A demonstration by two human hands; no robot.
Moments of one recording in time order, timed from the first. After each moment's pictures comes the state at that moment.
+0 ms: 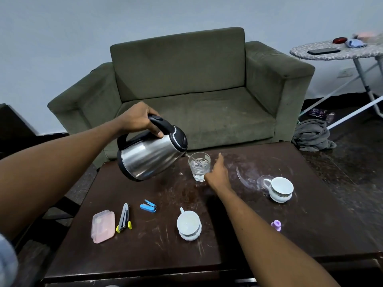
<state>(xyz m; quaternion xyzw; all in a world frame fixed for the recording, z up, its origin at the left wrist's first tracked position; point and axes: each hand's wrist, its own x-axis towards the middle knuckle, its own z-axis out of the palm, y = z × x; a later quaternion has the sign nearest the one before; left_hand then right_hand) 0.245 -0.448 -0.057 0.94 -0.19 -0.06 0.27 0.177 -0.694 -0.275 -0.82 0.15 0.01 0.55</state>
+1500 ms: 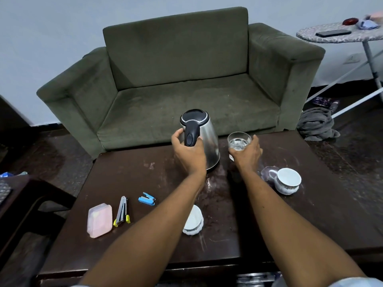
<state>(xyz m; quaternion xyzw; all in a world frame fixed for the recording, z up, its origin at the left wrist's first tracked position) 0.187 -0.620 -0.229 0.63 0.17 0.30 0.69 0.217 -0.767 -0.291 -0.82 0.26 -0.18 0.48</state>
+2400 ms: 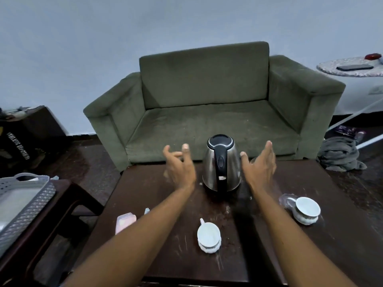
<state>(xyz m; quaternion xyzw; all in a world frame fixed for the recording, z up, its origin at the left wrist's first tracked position) 0.176 -0.532 -0.185 0.76 0.21 0.32 0.53 0.189 -0.732 -0.214 -0.85 0.16 -0.25 0.44</state>
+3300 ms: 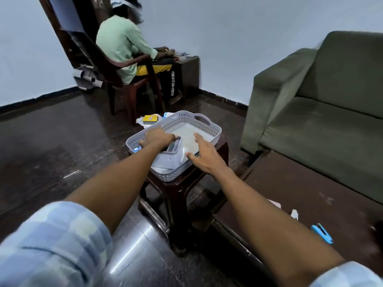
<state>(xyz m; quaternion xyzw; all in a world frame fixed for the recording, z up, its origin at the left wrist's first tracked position) -0.029 0.056 -0.159 0.82 0.52 0.07 0.25 0.053 -0.133 -0.183 -0.82 -0.46 0.13 0.31</state>
